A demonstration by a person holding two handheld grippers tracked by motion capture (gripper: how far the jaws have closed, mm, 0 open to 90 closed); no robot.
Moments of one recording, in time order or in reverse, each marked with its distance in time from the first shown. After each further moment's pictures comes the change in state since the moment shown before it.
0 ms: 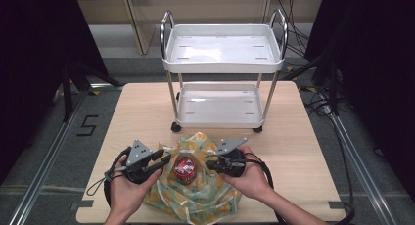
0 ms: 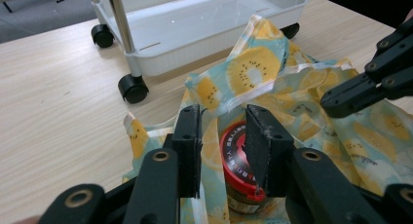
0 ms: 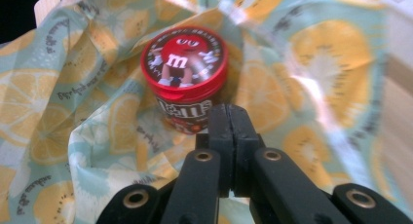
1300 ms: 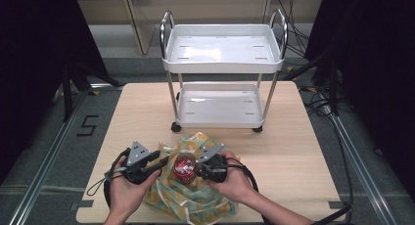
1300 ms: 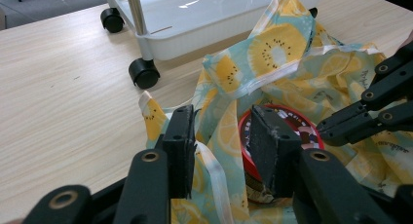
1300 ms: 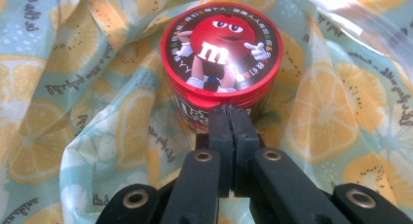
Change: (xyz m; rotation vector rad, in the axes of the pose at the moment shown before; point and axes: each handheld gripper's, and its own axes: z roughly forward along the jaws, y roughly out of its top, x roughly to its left) left arm 0.007 -0.009 0.006 0.026 0.027 -0.016; right arm 0.022 0.009 0.039 0.077 -0.021 -0.084
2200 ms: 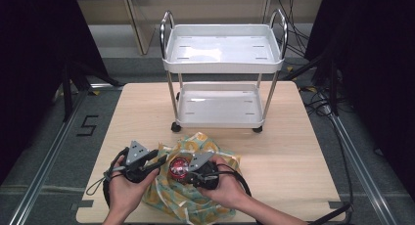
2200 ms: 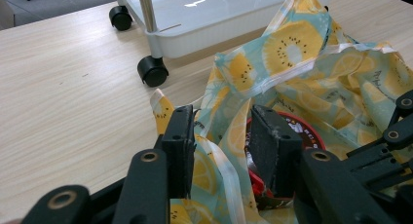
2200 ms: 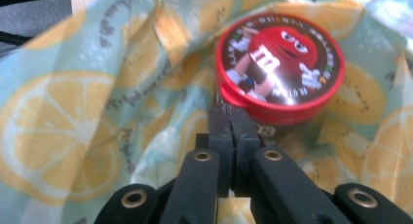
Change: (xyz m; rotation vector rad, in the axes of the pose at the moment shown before) left arm 0.005 -0.002 0.002 0.005 0.025 -0.002; right arm 0.024 0.007 0.012 -0.021 0.096 -0.048
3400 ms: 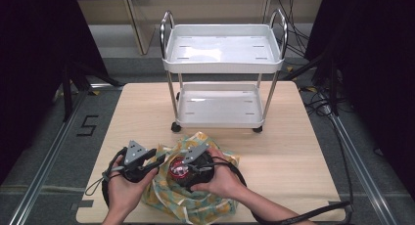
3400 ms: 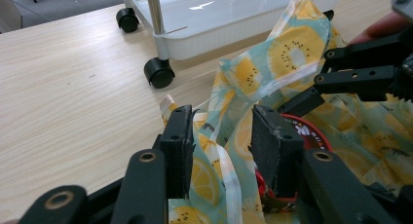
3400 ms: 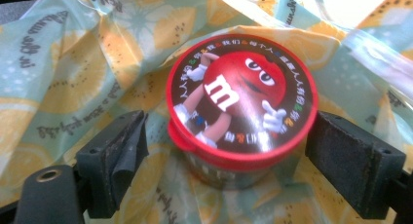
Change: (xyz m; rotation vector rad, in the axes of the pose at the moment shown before) left arm 0.004 0.000 -0.002 -0.014 0.017 0.001; right arm -0.022 0.010 0.023 -0.015 -0.004 -0.025
